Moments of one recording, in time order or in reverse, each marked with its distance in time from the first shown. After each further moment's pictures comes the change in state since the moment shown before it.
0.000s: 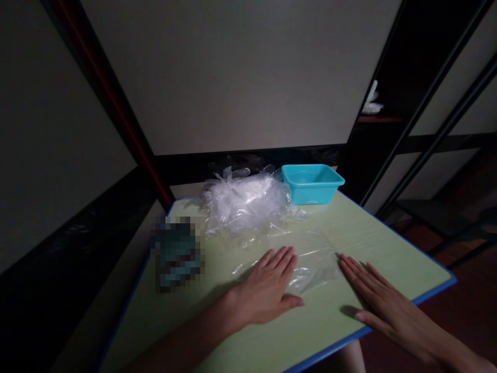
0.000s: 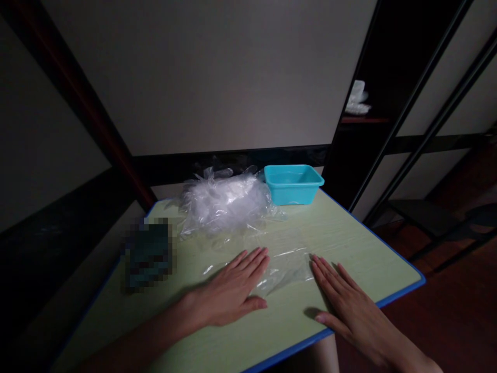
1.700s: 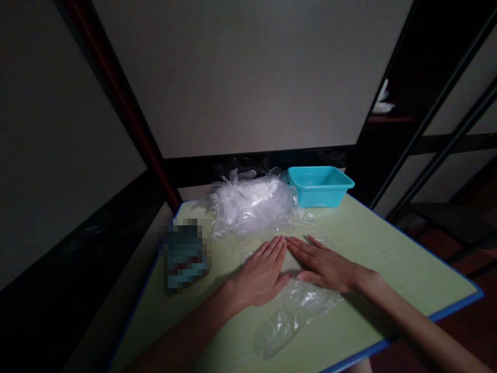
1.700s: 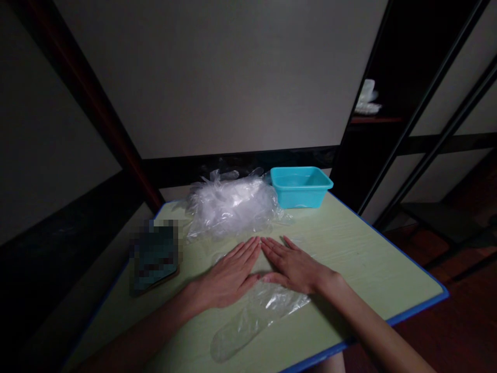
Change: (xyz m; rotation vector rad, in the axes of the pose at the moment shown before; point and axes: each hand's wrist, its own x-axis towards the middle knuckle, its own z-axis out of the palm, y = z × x) left_hand 0.002 -0.027 -0.004 0.079 0.037 -0.156; right_hand 0.134 -0.030 -0.015 0.139 -0.231 -0.294
